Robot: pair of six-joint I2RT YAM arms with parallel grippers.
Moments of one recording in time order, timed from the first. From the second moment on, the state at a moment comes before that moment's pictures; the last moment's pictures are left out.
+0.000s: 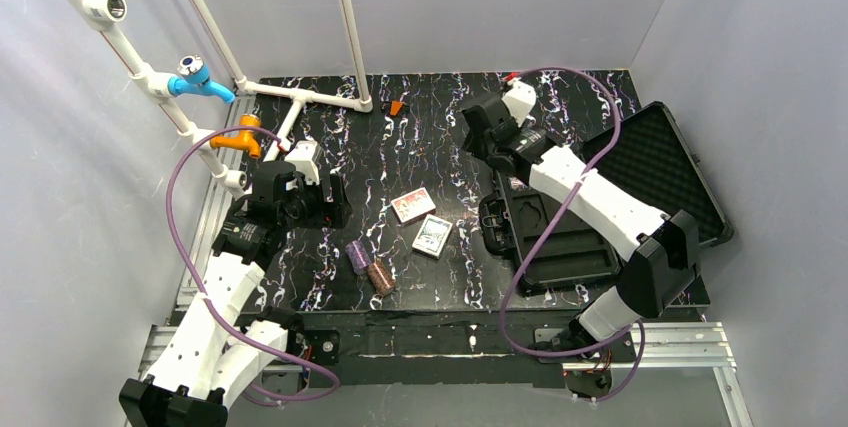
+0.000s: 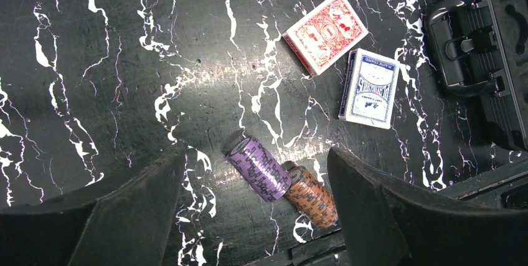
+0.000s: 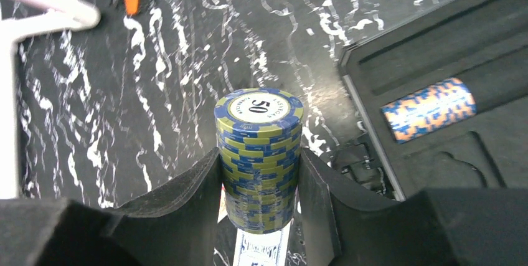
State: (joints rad) left arm -0.27 0.83 0.84 -0.69 0.13 -0.21; right arm 0.73 1.54 1.42 -0.63 0.53 0.86
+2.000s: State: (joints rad) left arm -0.27 0.82 0.84 -0.69 0.13 -0.21; right arm 0.26 1.85 1.45 -0.79 0.23 1.28
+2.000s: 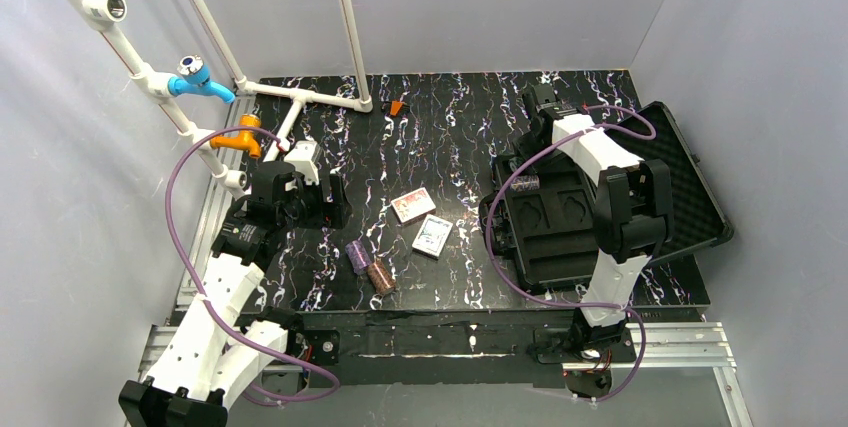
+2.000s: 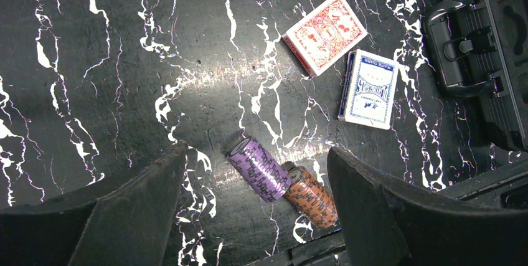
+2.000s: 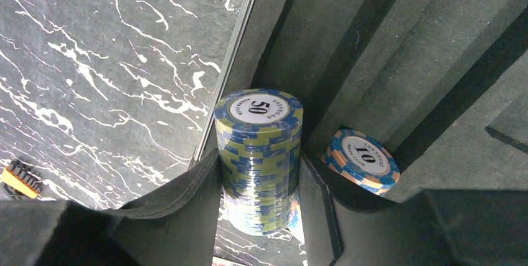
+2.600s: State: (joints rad) left arm -0.27 0.82 0.84 -0.69 0.13 -0.21; right arm 0.26 1.85 1.43 -0.77 0.20 1.38
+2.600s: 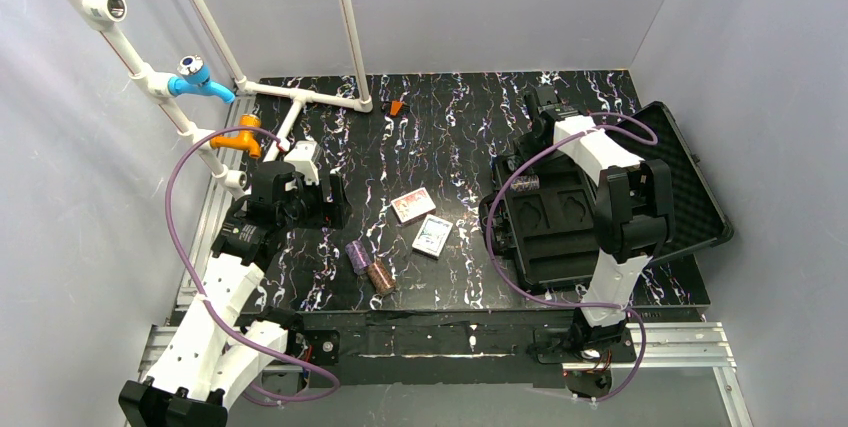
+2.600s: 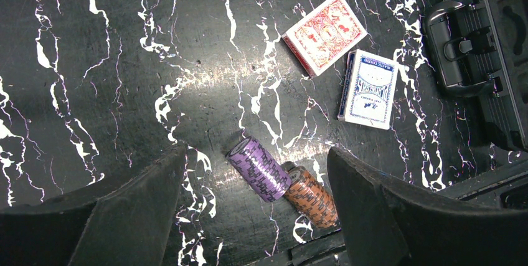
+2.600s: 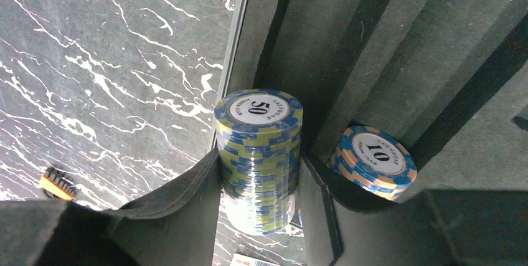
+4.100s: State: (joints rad) left arm -0.27 0.80 0.84 -0.69 0.12 -0.21; right arm 0.23 1.56 1.20 -0.54 0.16 0.93
